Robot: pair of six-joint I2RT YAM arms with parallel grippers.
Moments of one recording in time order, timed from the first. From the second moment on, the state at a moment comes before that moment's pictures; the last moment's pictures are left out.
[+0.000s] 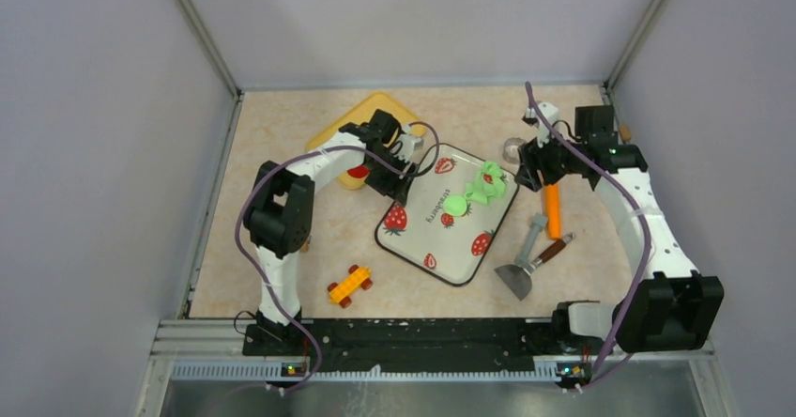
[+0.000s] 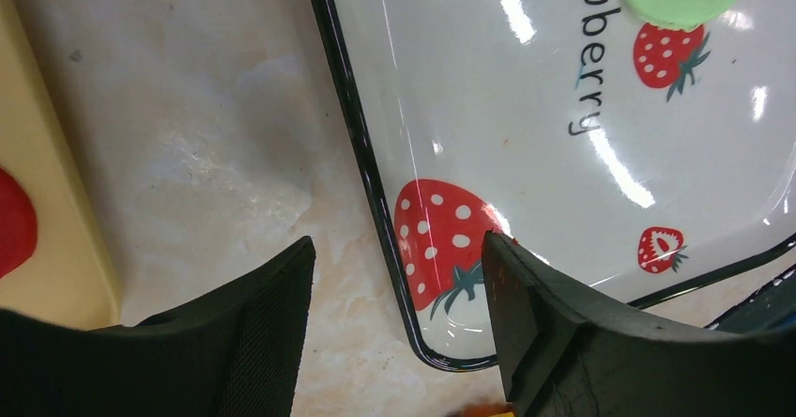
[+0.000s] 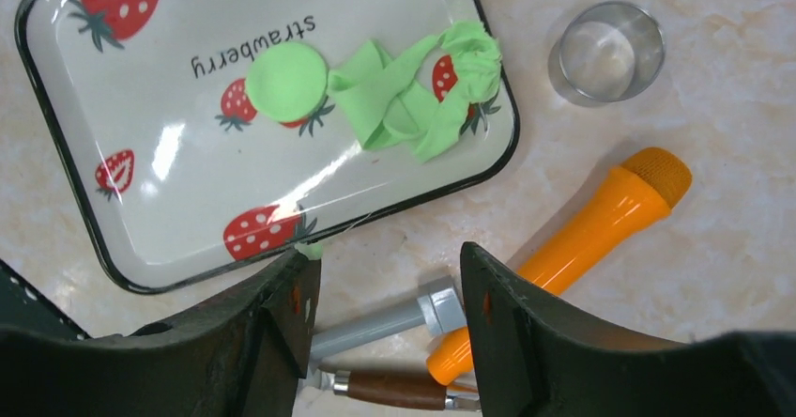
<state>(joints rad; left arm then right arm) -0.49 1.99 1.55 -0.77 0.32 0.11 0.04 1.27 1.19 -0.75 -0.49 -0.42</state>
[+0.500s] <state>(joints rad) -0.48 2.02 1.54 -0.78 0.31 0.14 0.11 1.46 1.16 -0.77 -0.62 -0.43</state>
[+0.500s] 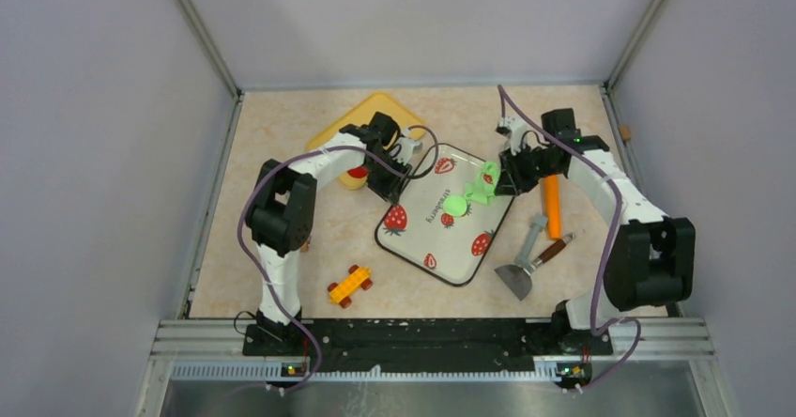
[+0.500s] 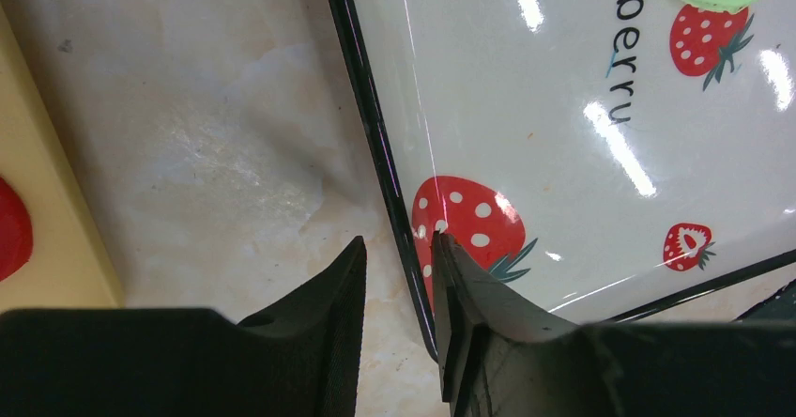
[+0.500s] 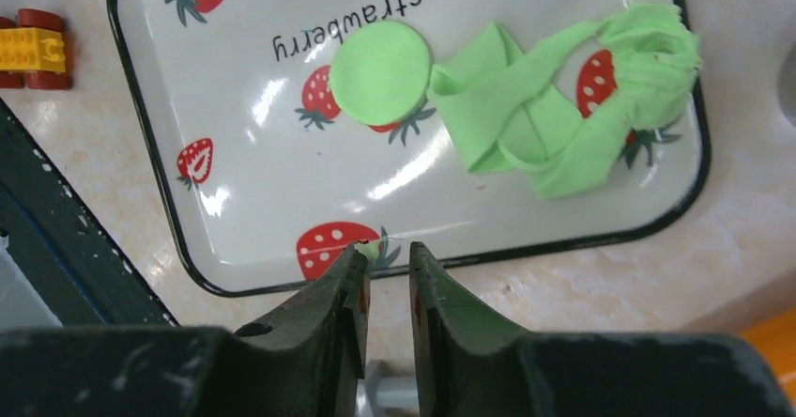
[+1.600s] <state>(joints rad) -0.45 2.03 1.52 -0.84 0.43 0.20 0.43 1.80 1.23 -0.61 -0.33 -1.10</state>
